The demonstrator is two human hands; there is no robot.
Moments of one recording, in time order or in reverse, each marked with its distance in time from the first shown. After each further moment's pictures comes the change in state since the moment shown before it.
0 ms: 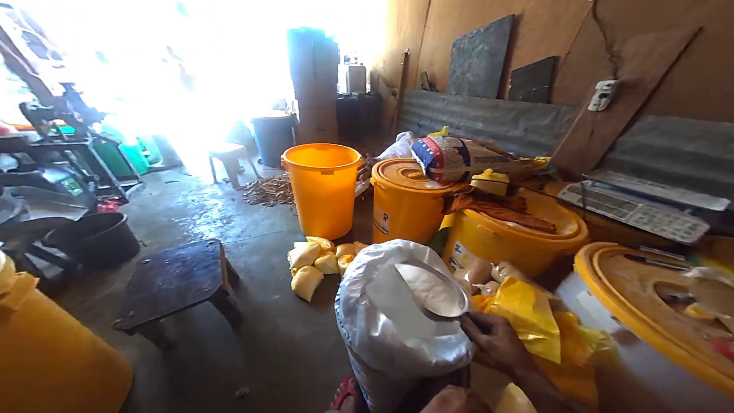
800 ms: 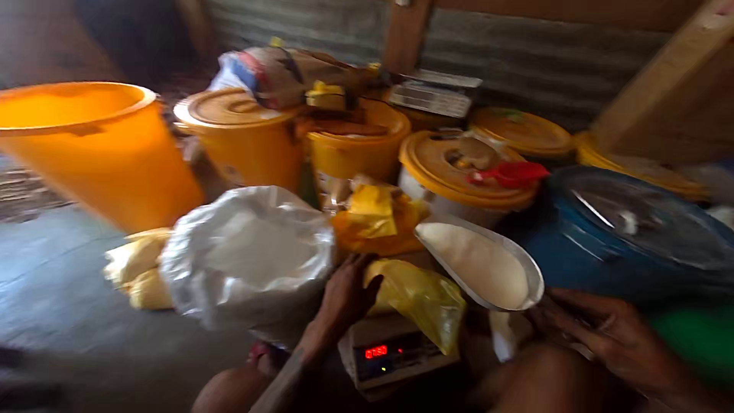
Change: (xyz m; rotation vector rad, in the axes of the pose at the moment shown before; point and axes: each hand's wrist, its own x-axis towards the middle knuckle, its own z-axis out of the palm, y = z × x) left_hand 0.022 0.047 -0.013 -0.184 0.562 0.111; right_hand -0.345 0.010 -0.192 -0.089 0.474 0.058
